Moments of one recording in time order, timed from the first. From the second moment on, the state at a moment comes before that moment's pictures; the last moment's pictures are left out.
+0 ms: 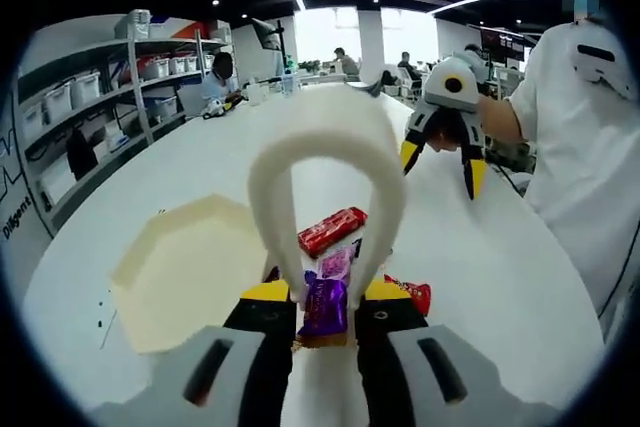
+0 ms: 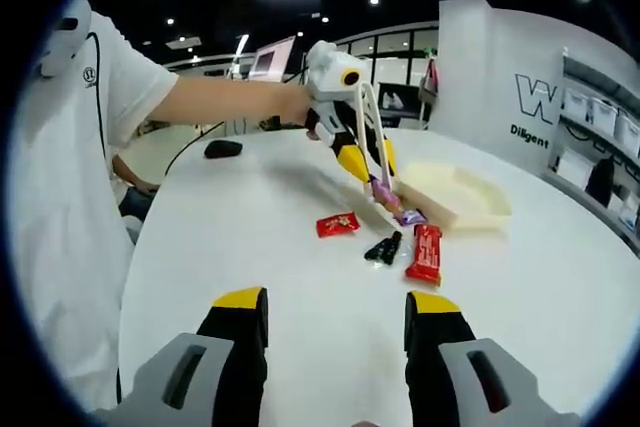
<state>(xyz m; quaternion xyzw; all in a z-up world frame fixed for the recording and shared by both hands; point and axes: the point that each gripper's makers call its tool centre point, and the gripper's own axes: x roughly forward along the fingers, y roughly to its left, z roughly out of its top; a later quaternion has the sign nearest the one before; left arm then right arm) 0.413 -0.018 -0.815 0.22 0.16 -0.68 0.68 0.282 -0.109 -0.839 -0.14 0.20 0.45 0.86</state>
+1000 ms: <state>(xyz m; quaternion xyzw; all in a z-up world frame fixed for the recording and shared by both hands) 0.447 -0.031 -0.780 0.19 0.13 -0.66 0.72 0.281 -0.117 -0.842 -0.14 0.20 0.44 0.86</state>
